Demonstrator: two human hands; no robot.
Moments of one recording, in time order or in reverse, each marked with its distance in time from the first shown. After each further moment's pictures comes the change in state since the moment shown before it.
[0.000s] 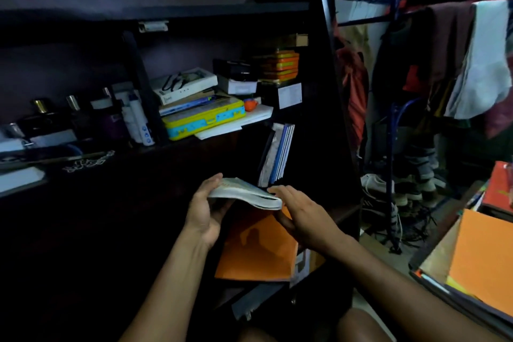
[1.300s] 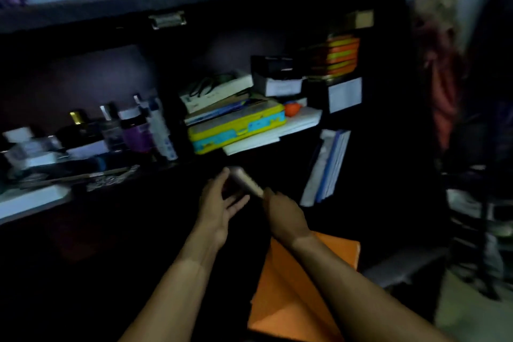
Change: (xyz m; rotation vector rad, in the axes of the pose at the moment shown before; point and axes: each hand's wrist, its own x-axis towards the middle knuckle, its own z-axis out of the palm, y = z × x) left_hand 0.077 0.032 -0.016 0.147 0.212 0.139; right_hand 0.150 -0.022 0.103 0.164 -0.148 0.245
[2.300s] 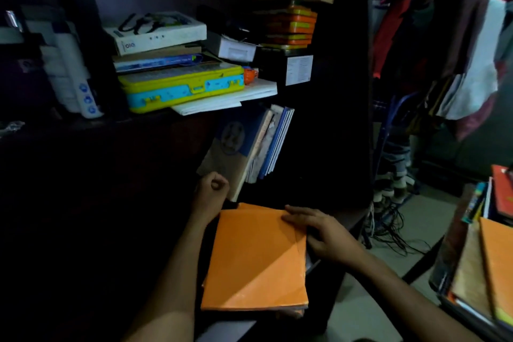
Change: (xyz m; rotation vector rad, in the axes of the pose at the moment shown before) left_hand 0.062 -0.118 0.017 0.740 -0.322 0.217; right_hand -0.128 0.145 -0.042 -0.027 -0.055 0.013
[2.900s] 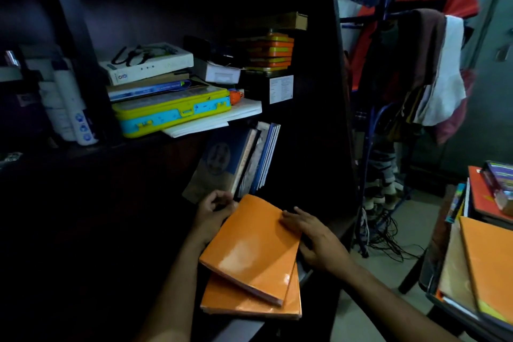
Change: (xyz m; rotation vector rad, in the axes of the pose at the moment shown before) left_hand -0.012 0.001 0.007 -0.319 -0.226 -0.020; right_hand -0.006 0.011 0.016 0.007 0.209 -0.044
